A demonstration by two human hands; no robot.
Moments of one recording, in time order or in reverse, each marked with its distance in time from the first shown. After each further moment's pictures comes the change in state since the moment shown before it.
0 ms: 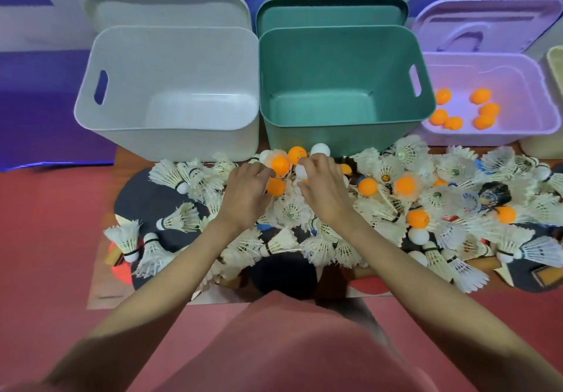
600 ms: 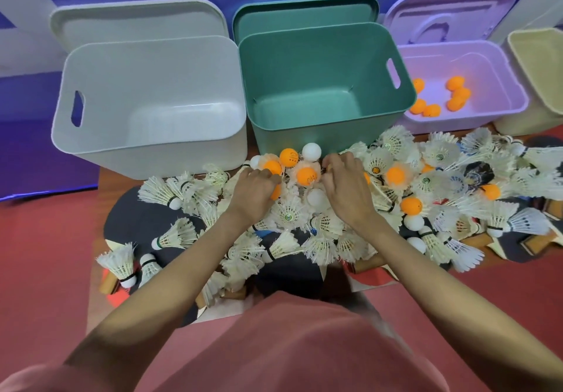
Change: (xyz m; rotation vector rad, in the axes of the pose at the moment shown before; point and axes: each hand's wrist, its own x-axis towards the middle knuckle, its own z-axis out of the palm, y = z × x) left_hand 0.029 -0.002 0.014 0.211 -0.229 0.180; right_hand -0.022 0.017 -0.021 0.152 0.145 0.230
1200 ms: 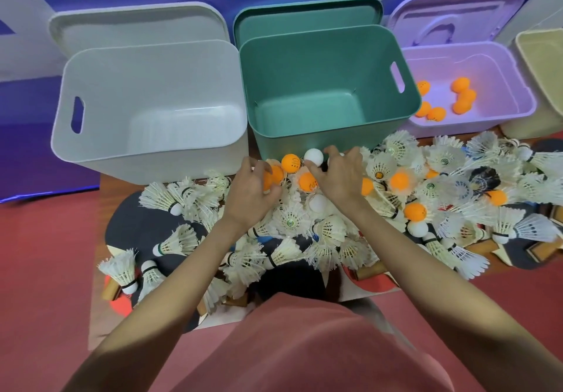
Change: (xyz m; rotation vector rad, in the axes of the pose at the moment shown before) left_hand -0.002 -0.003 -0.013 -0.512 0.264 -0.232; right_hand 0.048 -0.004 0.022 -0.050 -0.030 0.304
